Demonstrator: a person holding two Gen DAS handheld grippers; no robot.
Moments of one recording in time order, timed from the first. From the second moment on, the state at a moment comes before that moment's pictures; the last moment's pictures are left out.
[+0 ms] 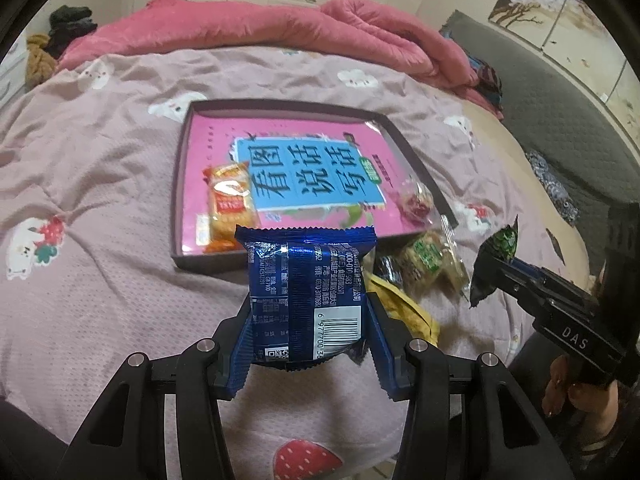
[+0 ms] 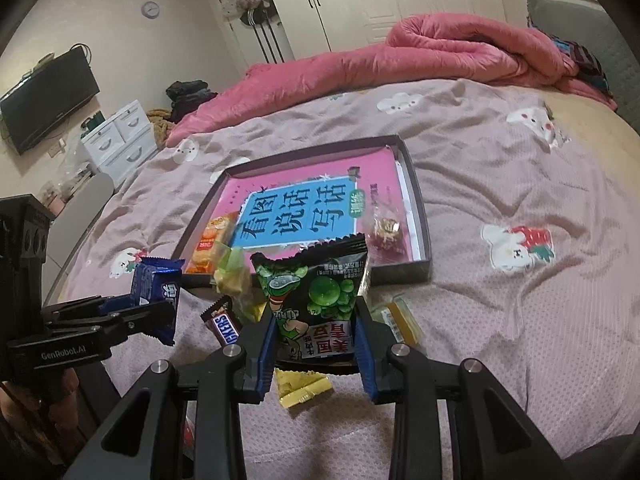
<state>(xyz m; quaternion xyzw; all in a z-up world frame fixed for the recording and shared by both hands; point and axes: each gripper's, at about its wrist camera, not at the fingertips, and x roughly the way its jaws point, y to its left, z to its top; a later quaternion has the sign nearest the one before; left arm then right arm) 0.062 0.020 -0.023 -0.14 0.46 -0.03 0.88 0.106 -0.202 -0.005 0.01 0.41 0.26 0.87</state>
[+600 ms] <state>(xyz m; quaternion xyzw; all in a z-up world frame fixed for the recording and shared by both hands) 0.060 0.062 -0.006 -0.16 0.40 0.03 0.90 0.110 -0.194 0.009 0.01 0.37 0.27 0.89</state>
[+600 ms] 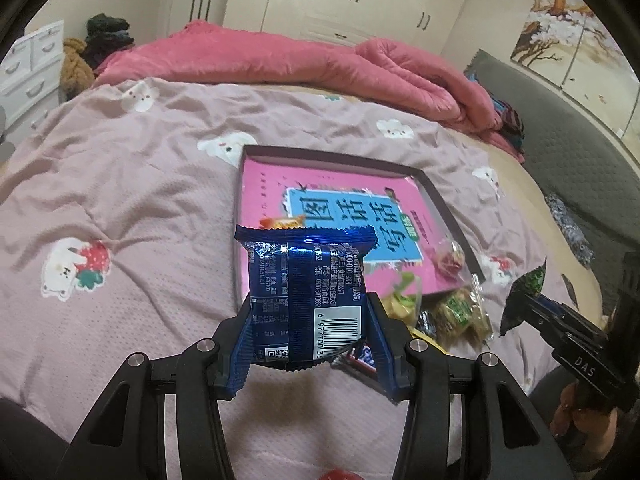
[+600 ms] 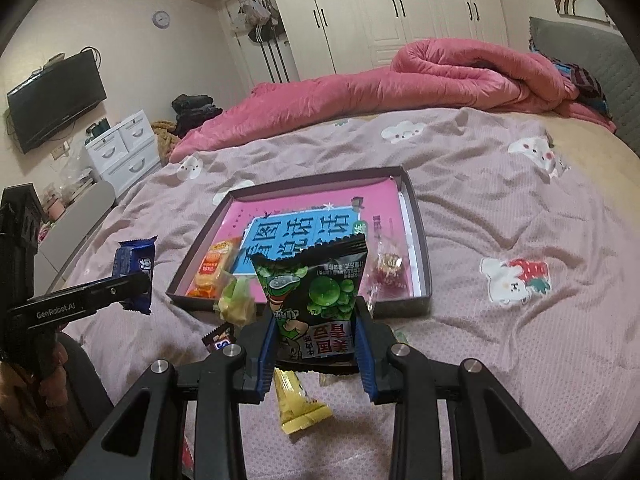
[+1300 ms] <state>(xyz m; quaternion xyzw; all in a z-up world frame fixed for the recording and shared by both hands) 0.071 0.070 -0.004 -0.17 0.39 0.03 0.91 0.132 -0.188 0.014 0.01 0.34 0.27 0.90</state>
